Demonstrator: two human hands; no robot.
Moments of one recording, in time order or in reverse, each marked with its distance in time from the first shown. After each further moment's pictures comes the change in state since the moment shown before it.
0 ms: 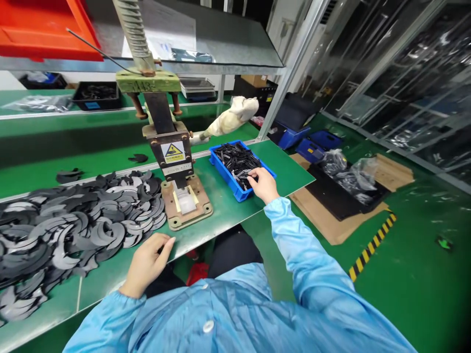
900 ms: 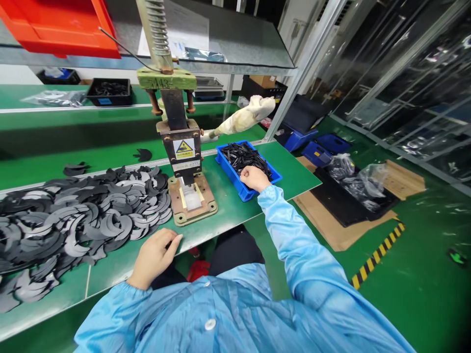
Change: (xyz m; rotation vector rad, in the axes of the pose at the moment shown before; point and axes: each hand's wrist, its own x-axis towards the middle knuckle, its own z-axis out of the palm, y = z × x) left_hand -0.002 -0.004 0.004 0.138 -0.022 0.060; right_hand 0.044 -0.040 0.024 -0.205 -0.493 0.155
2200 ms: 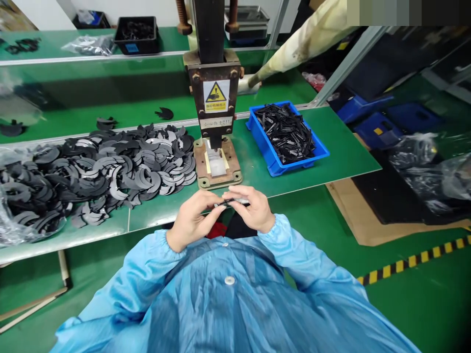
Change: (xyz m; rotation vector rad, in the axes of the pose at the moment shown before) left_hand 0.029 0.088 -0.022 -0.351 0.158 0.057; right_hand -0.165 -0.080 0.105 0.760 0.223 -0.916
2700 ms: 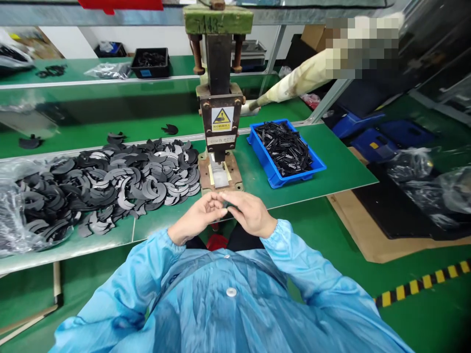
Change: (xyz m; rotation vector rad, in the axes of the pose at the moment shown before) left_hand 0.022 -0.029 0.007 -0.704 -0.166 -0.567; right_hand 0.022 0.007 -0.011 -0.284 -0.119 -0.217
